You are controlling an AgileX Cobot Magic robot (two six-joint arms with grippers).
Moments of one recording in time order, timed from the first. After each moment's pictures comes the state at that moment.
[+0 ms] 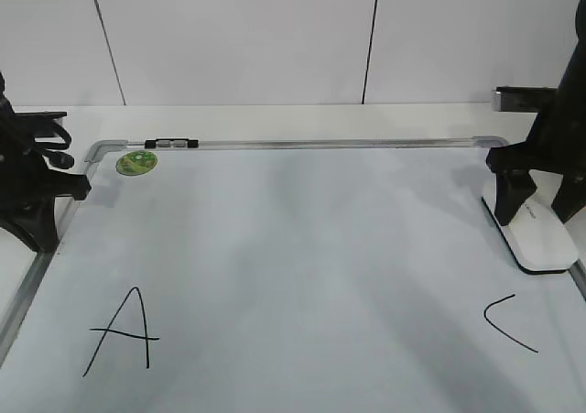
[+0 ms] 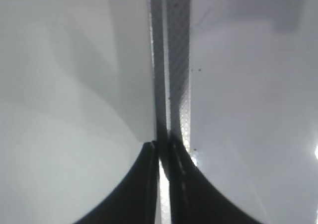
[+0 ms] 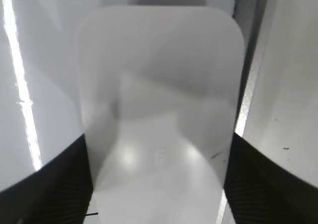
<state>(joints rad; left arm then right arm) -0.11 1.99 -1.32 -0.08 1.00 -0.04 0.00 2.02 -1.53 0.07 1.21 -0.10</state>
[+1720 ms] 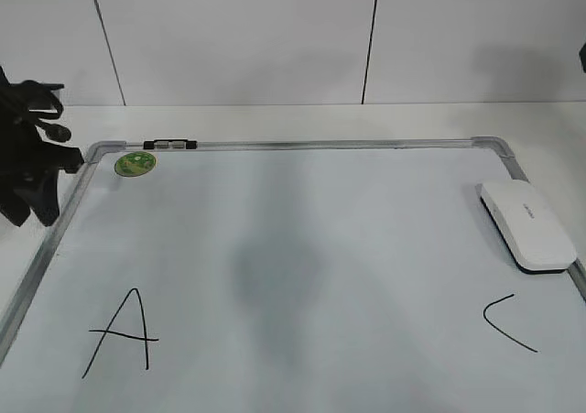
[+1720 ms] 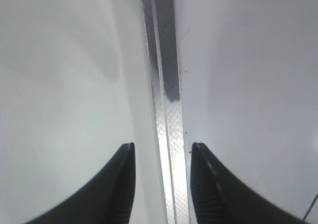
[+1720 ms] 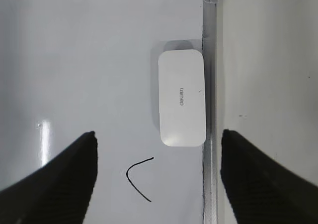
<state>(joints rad) -0.11 1.97 -1.42 -0.06 1.11 -0.02 0.00 1.44 -1.48 0.12 1.24 -0.03</state>
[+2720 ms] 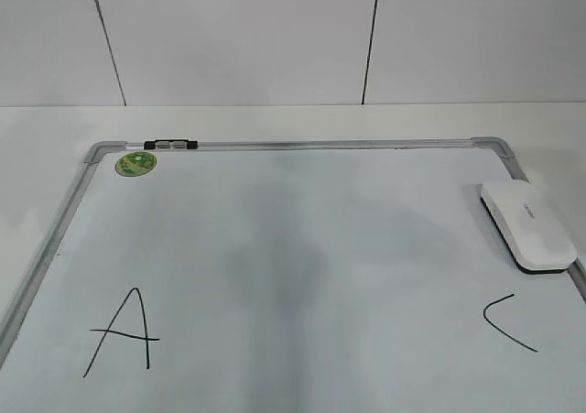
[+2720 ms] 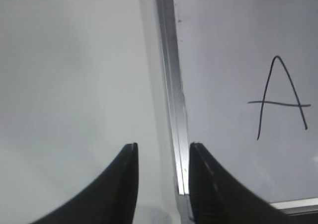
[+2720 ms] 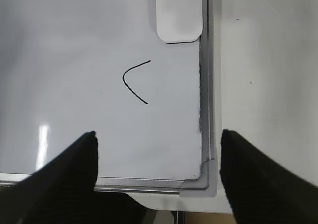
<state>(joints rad) -0.11 1.46 -1.18 -0.06 1.22 -0.02 0.00 0.86 -0.97 0.12 1.25 -0.02</state>
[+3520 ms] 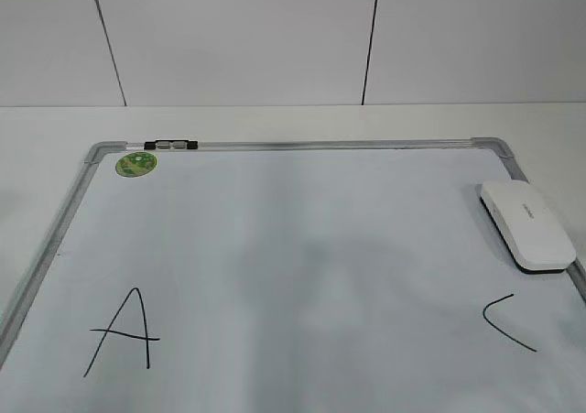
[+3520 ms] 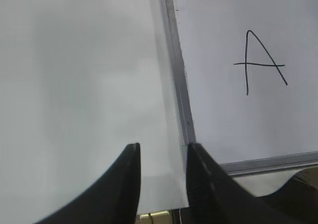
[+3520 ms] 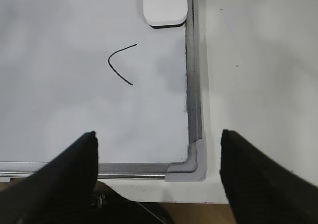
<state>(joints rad) -0.11 0.62 -0.79 -0.02 1.23 -0.01 0.00 0.37 -0.64 0.07 1.20 -0.02</state>
